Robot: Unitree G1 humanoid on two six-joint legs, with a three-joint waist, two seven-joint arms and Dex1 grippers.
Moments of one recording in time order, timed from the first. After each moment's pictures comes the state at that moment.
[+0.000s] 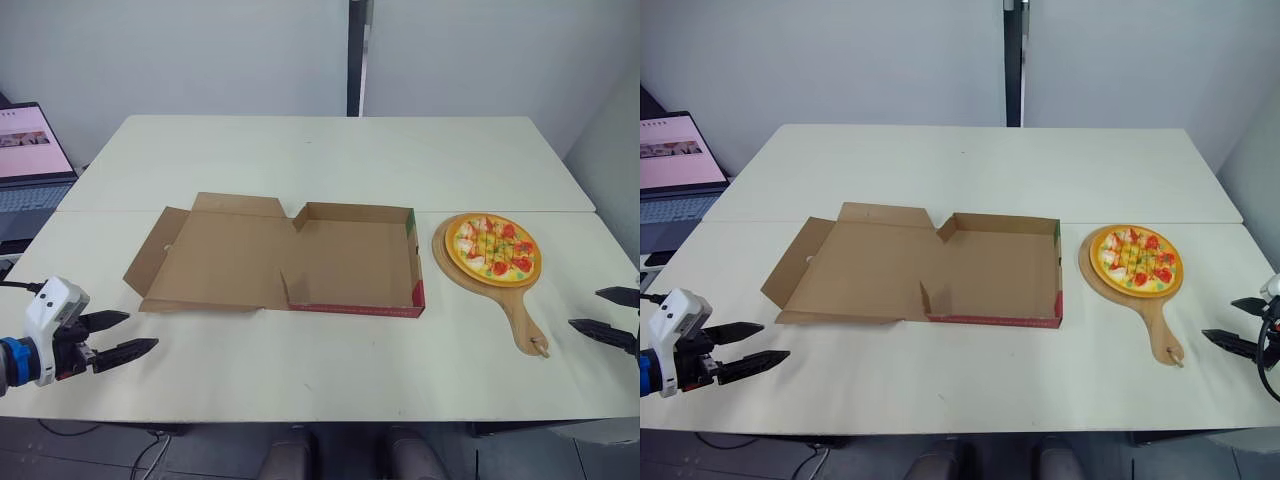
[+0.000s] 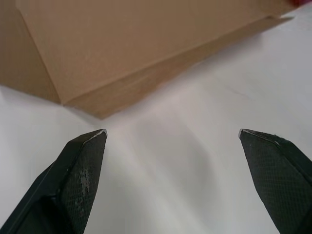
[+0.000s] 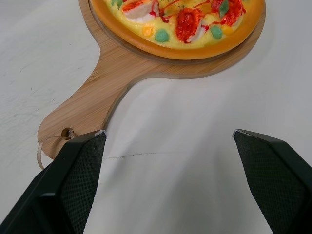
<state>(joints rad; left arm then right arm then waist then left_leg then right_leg) 0.17 1.03 0.50 0.11 -0.46 0.47 -1.20 0.10 -1.09 -0.48 0.14 0.34 0.39 1.15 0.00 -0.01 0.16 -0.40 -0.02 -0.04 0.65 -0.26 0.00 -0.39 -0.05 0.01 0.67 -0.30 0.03</state>
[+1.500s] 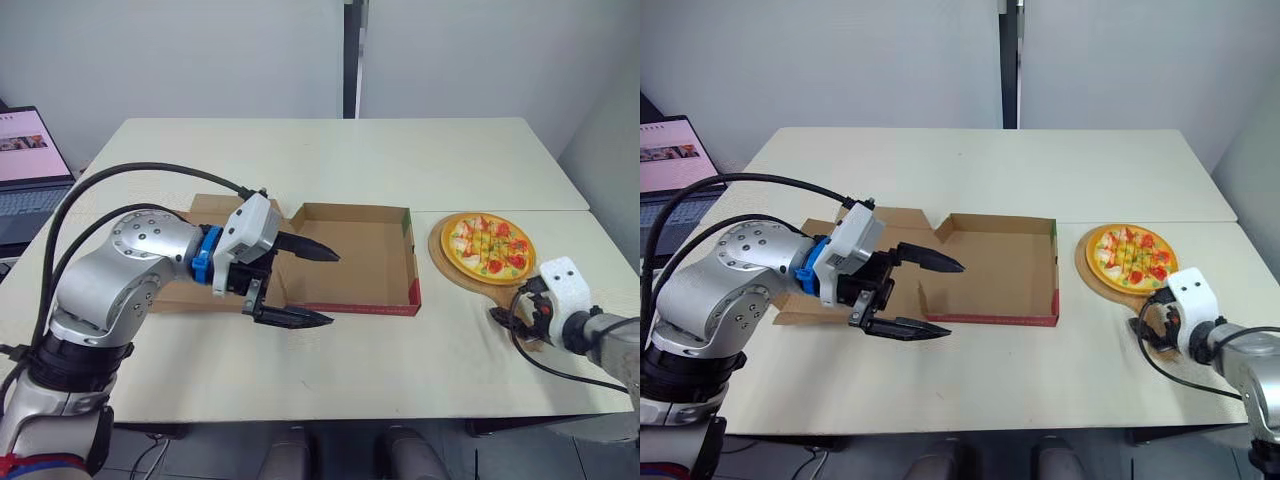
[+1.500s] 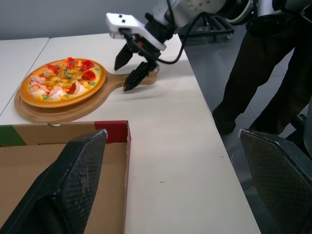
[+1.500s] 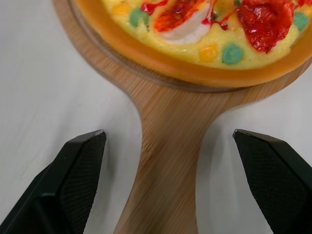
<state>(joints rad) -0.59 0.83 -0.09 -0.35 -0.67 0.61 -1.31 -0.11 -0.74 -0.24 -0.36 0.33 1.12 0.43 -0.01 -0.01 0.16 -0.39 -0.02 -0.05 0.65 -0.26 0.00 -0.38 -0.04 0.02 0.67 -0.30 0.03</state>
